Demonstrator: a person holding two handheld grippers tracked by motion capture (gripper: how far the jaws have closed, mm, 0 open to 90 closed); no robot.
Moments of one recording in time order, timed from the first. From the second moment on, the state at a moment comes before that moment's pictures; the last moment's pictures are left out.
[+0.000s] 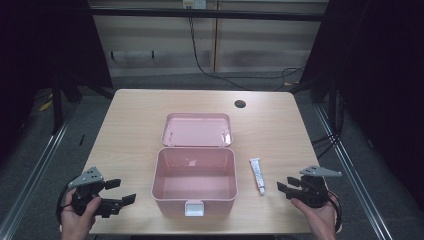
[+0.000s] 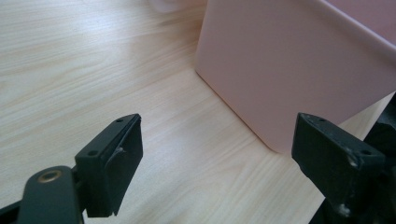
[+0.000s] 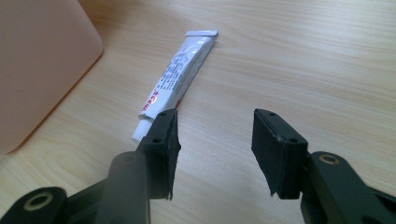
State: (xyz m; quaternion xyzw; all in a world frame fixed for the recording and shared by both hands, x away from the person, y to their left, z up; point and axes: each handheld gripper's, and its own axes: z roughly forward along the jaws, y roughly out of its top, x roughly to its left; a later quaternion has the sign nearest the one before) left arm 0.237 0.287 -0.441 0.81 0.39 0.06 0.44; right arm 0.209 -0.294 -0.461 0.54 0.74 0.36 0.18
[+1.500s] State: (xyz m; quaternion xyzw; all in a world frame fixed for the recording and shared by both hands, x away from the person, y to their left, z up) left arm 0.237 0.288 -0.441 0.81 0.39 0.07 0.43; right arm 0.290 -0.262 -0.460 0.58 0.76 0.30 -0.02
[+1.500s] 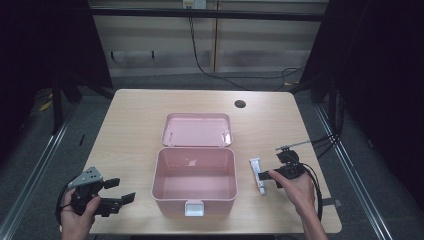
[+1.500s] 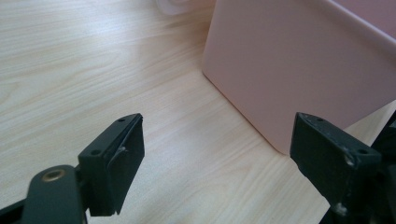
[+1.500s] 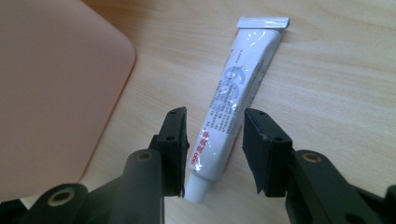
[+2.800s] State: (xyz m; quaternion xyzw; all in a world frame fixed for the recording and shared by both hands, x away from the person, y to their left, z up) left arm 0.236 0.288 -0.442 0.81 0.39 0.06 0.43; right arm 0.323 -0.221 -0.470 0.54 0.82 0.15 0.01
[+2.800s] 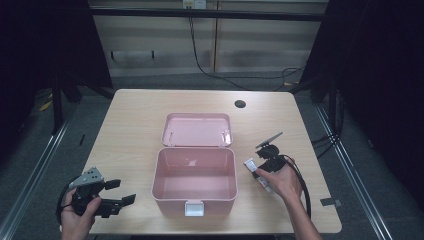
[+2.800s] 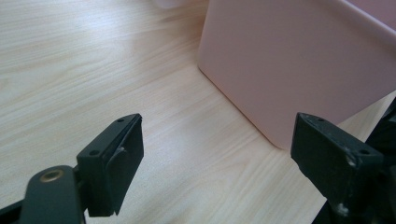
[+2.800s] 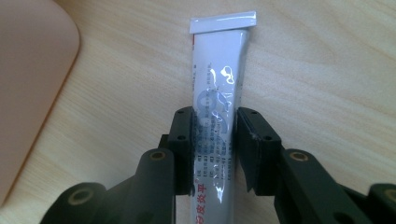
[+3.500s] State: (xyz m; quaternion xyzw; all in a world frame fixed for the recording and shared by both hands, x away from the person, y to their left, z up) left arm 0.237 0.288 -0.442 0.81 0.39 0.06 0.43; right arm 0.335 -0.220 -0.462 0.53 0.84 0.10 -0.03
